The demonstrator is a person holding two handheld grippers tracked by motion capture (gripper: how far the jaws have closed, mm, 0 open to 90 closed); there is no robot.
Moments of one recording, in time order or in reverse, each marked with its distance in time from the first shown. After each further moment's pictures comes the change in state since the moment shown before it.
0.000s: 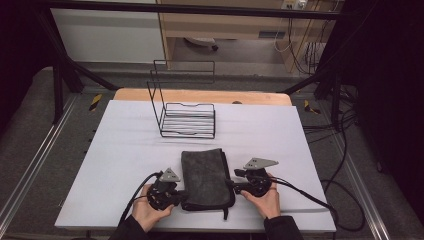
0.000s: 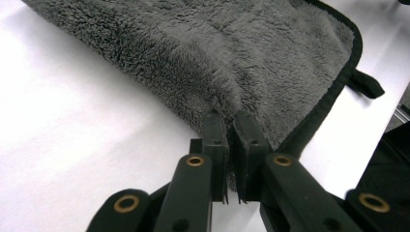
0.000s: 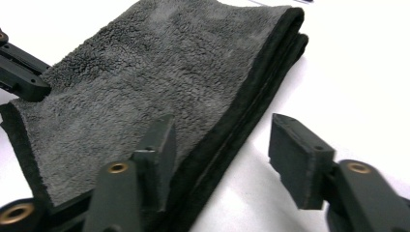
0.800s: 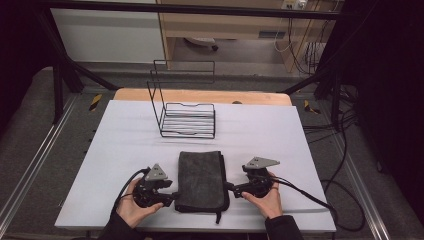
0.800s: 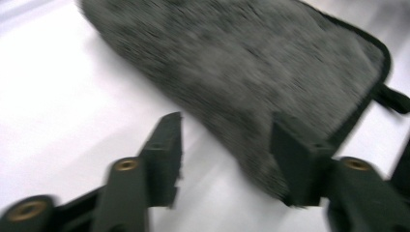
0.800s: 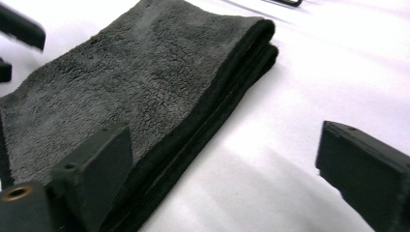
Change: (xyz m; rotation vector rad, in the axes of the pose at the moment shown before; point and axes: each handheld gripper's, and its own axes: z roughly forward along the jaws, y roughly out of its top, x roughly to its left) left arm 0.023 -0.003 -0.026 -0.070 0.079 0.047; right arm -0.001 0.002 -0.003 -0.010 -0.034 0.009
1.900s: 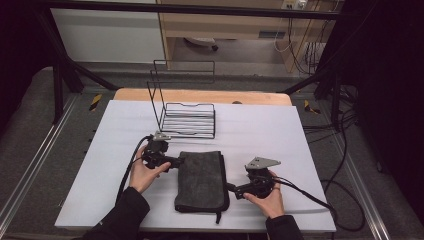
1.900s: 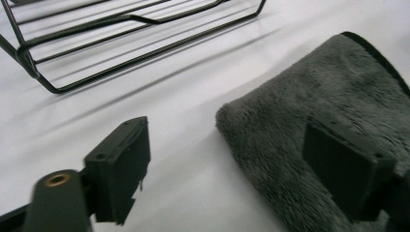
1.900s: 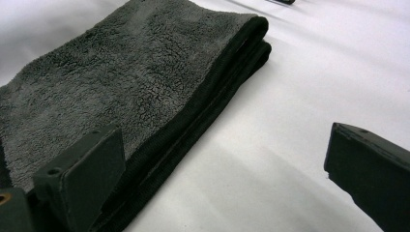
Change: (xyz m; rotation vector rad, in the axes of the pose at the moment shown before) left arm 0.067 0.057 0.047 -0.050 0.141 -0.162; right arm 0.000 0.000 -0.004 0.016 -0.016 -0.020
